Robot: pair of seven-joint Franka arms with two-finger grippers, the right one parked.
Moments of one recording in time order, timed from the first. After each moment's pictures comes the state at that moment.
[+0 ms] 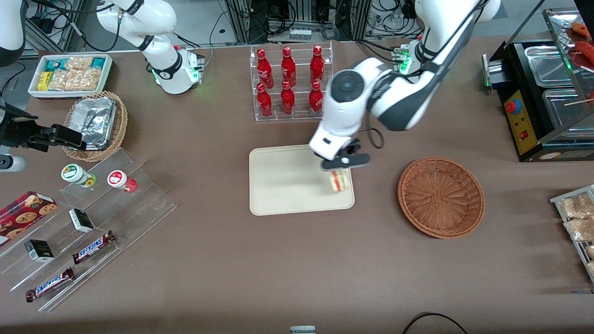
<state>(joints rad) -0.23 0.42 -0.61 -1.72 0.27 2.06 -1.04</state>
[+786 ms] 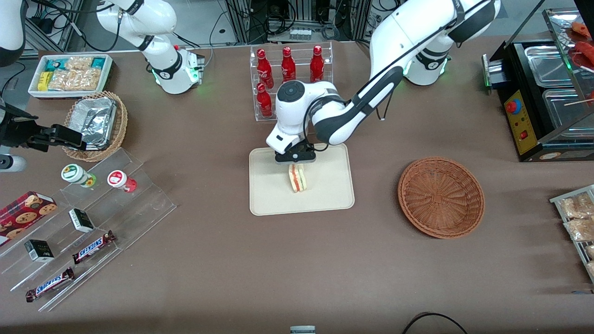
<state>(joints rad) -0.40 0.71 -0.60 -1.70 0.65 2.31 -1.38</state>
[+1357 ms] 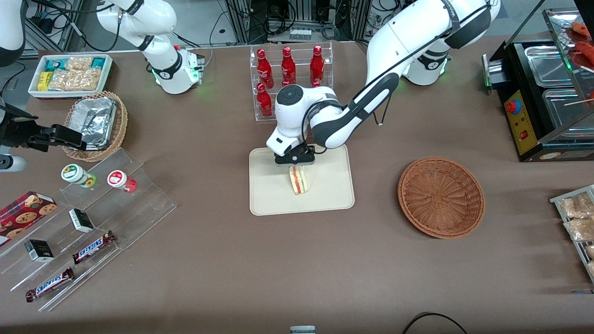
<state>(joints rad) -0.40 0.73 -0.60 -1.69 0.68 2.31 -1.39</state>
